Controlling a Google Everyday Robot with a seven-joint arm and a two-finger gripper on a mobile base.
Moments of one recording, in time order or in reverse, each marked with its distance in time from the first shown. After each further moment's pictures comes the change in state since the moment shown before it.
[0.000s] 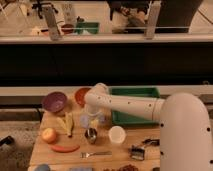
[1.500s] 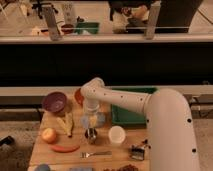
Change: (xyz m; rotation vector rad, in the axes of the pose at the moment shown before) arm 0.008 -0.008 0.000 -0.102 0.019 0.019
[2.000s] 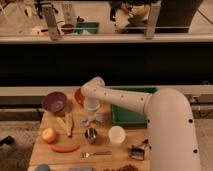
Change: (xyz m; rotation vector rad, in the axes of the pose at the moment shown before) arm -0.001 0.000 0.000 0.014 0.000 -0.026
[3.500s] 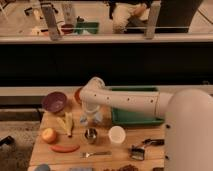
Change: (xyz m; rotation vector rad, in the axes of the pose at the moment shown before) arm -0.018 0.015 -0.058 0.155 0.085 -0.018
